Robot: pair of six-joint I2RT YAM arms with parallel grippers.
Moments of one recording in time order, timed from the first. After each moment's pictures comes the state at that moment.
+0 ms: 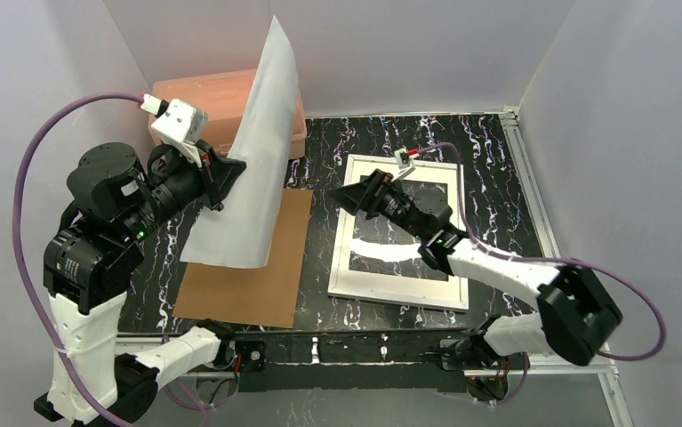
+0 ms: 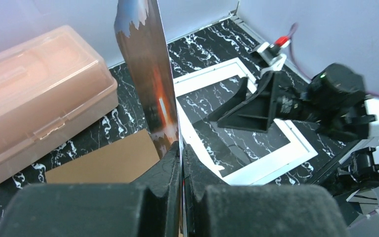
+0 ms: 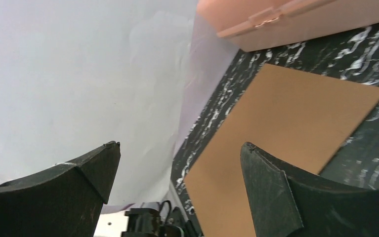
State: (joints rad) left arm -0.45 1.01 1.86 -1.03 0.16 -0.03; right arm 0.77 1.26 0.71 0.64 -0.17 0.93
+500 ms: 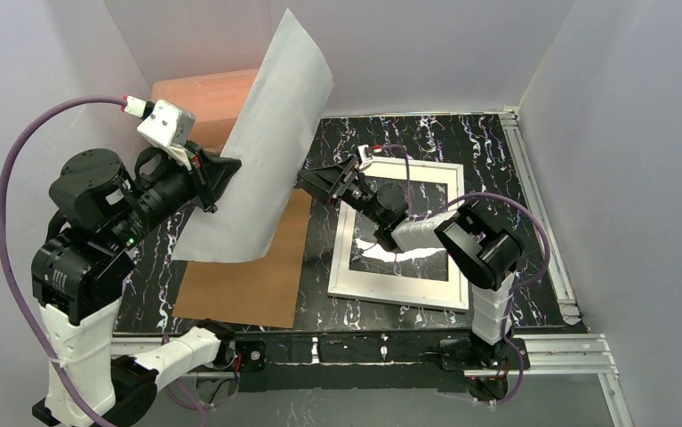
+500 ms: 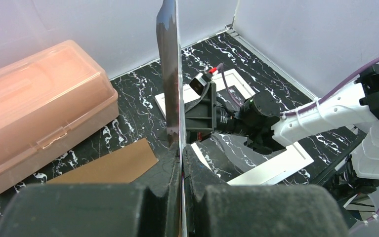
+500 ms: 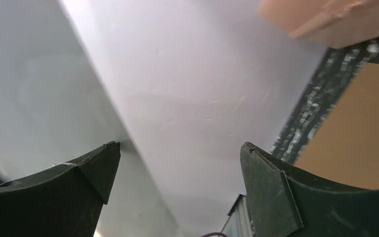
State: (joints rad) left arm -0.45 1.01 1.91 -1.02 0.18 -0.04; right arm 0.78 1.92 0.91 1.34 -0.25 1.40
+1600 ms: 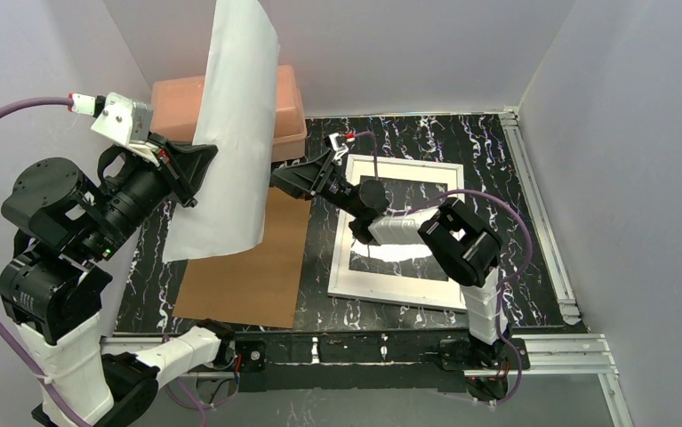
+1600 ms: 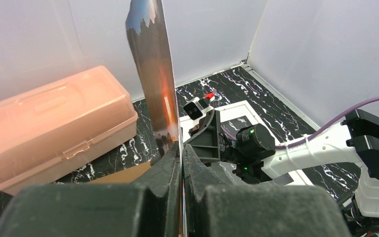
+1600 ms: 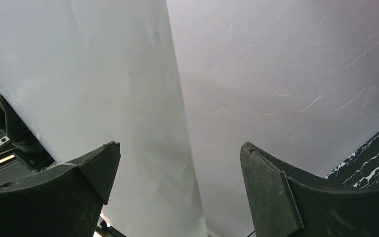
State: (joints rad) left arm -0.45 1.03 2.06 -1.04 0.07 -0.06; right arm 0.88 2.03 1.19 1.44 -0.34 1.46
